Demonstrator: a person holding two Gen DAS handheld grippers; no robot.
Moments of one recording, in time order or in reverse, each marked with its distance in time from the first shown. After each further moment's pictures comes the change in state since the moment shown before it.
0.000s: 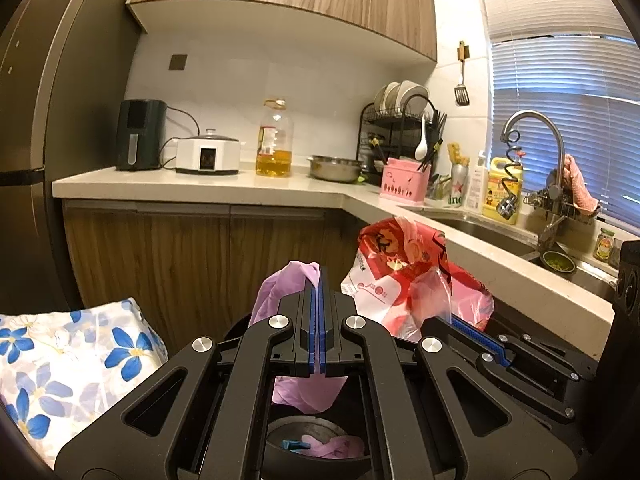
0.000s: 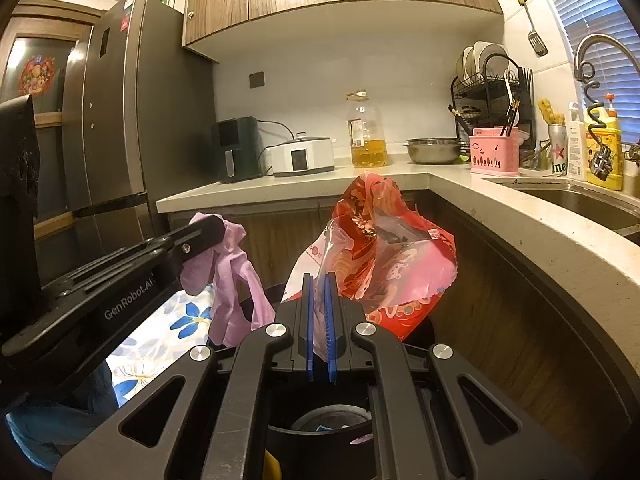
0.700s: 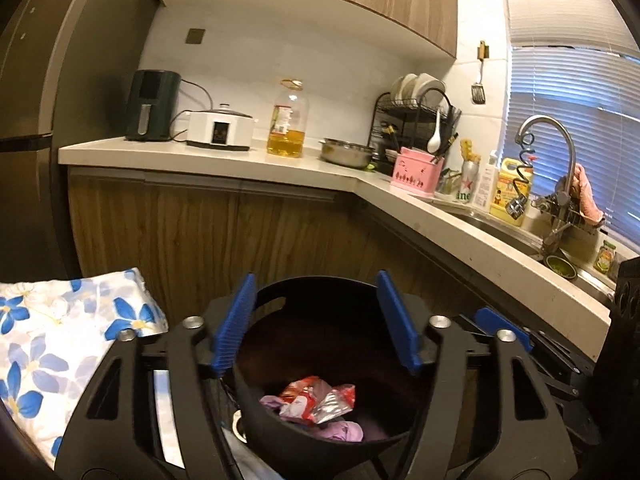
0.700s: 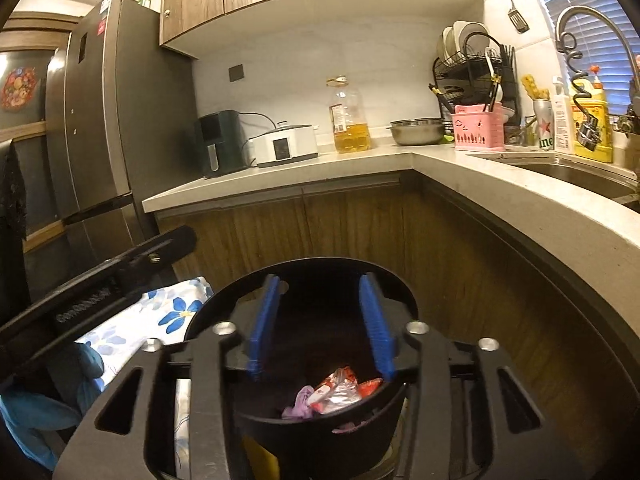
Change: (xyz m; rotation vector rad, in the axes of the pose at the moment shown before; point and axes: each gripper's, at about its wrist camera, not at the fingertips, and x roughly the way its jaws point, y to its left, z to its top) left arm -0.002 0.031 -0.014 -0.086 0.050 0.011; right arm 0.000 -0.017 -0.012 0.070 0.033 -0.045
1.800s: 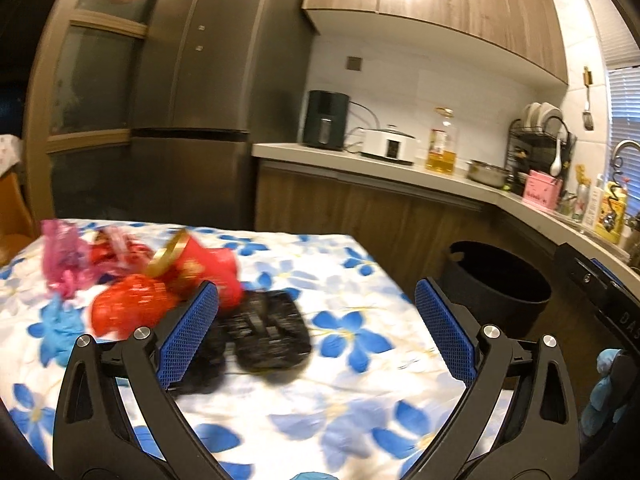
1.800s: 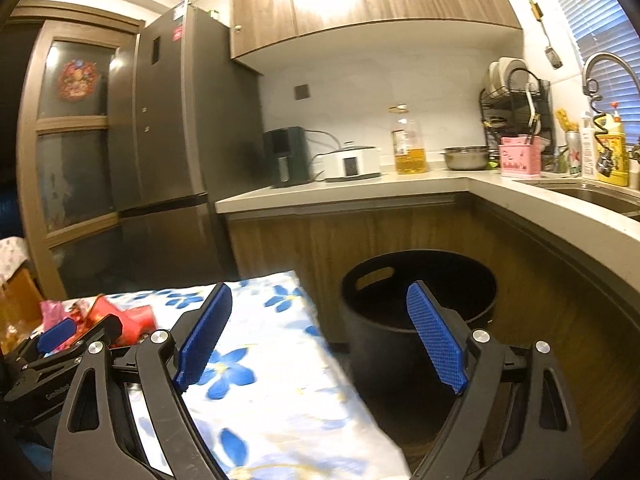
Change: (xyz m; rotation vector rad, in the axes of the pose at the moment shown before) left arm -0.251 0.089 -0.075 -0.100 -0.071 0.551; right arm -0.101 0.119 -0.036 -0.088 -0.062 0.163
